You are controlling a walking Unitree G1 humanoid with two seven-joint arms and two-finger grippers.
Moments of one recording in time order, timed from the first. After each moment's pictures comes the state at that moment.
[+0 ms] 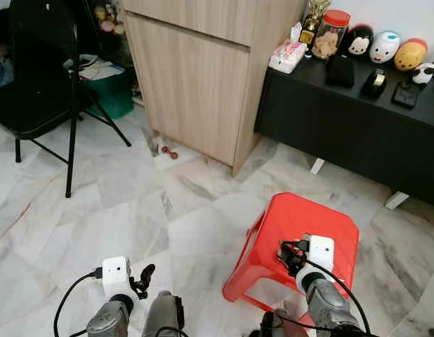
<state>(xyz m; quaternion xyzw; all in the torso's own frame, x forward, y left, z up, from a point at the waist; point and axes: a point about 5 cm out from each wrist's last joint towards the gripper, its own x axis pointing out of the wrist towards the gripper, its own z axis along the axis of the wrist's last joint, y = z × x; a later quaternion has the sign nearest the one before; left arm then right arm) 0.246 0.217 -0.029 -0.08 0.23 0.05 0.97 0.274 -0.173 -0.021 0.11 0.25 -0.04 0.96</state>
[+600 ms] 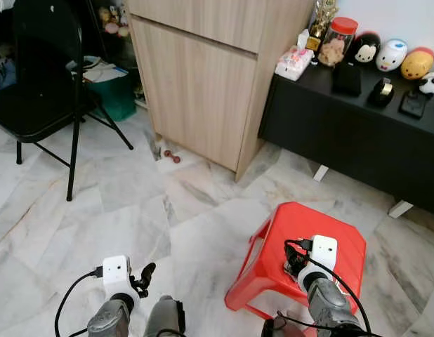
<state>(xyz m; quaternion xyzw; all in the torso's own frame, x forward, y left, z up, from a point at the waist) 0.248 0.217 -0.028 -0.08 0.23 0.05 0.97 0.275 -0.171 -0.020 0.12 0.25 -0.04 0.96</state>
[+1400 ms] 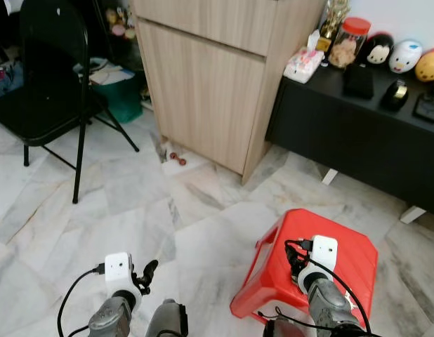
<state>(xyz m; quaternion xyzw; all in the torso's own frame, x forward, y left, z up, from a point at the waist) 0.249 0.215 -0.028 -0.09 0.22 0.04 0.97 0.275 -0.171 -0.021 0.11 0.26 -0.04 0.96</state>
